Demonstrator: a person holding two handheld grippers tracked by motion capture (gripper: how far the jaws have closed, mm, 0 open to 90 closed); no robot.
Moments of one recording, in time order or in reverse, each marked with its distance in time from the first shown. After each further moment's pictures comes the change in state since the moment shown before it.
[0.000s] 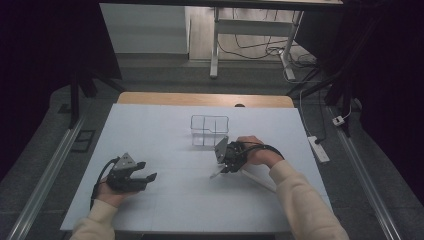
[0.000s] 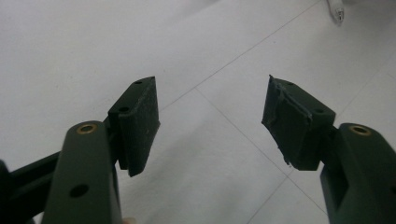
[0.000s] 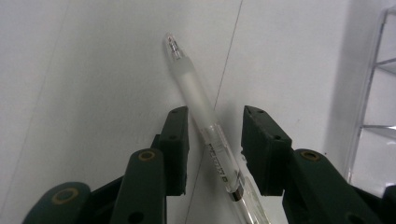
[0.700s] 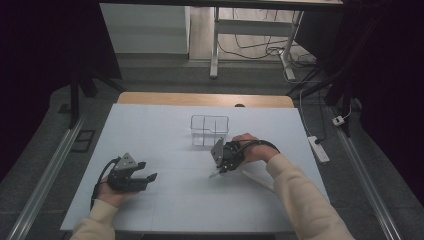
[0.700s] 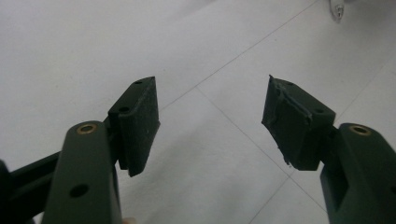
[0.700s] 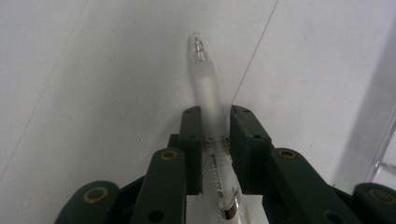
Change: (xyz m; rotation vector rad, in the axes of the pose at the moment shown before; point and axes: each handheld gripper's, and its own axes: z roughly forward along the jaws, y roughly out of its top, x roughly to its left) left arm -0.001 0.000 0.001 0.007 0.005 0.008; right arm -0.008 0.007 0.007 0.021 0.094 -0.139
